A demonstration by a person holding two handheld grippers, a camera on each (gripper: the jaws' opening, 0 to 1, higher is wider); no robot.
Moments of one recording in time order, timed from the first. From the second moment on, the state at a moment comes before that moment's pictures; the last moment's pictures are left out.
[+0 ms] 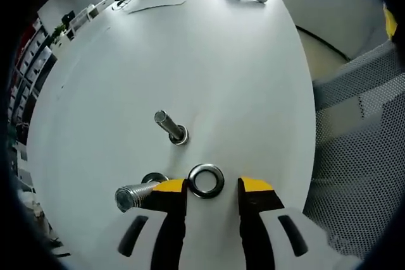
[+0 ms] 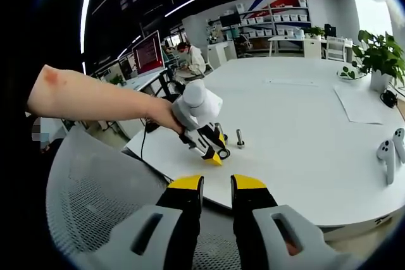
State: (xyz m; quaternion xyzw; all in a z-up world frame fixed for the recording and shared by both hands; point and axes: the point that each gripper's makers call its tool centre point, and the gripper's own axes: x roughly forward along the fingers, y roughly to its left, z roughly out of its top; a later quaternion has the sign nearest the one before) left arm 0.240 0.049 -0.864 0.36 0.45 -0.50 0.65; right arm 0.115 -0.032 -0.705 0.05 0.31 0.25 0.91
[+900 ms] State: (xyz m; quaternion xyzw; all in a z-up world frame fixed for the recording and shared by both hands) left arm 0.238 0.054 -0.864 0.38 0.46 -0.50 0.63; right arm 0.115 -0.031 -0.704 0.05 0.31 0.26 0.91
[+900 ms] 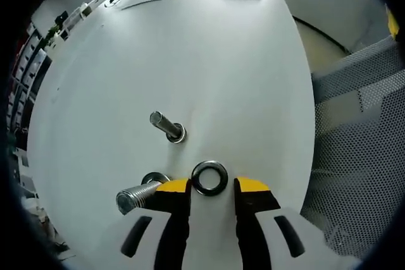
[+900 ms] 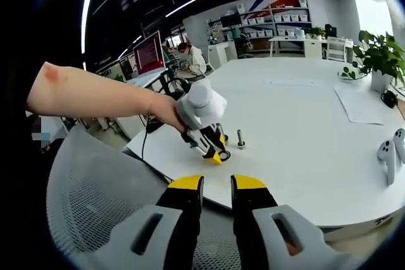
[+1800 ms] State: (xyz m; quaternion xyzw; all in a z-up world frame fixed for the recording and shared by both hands) left arm 0.235 0.063 -0.863 0.36 0.44 -0.50 0.65; right arm 0.115 -0.030 -0.703 0.05 0.31 0.26 0.92
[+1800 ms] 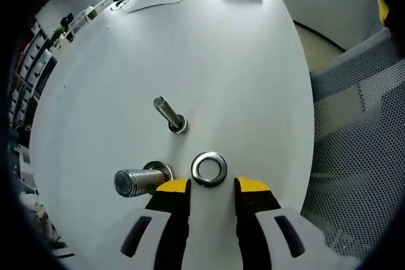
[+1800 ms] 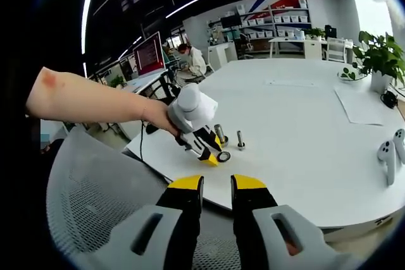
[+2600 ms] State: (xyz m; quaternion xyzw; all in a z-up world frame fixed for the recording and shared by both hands) left arm 0.238 0.052 -0.863 0.34 0.44 -0.50 0.66; right arm 0.114 -0.031 -0.704 0.05 0.31 0.26 0.91
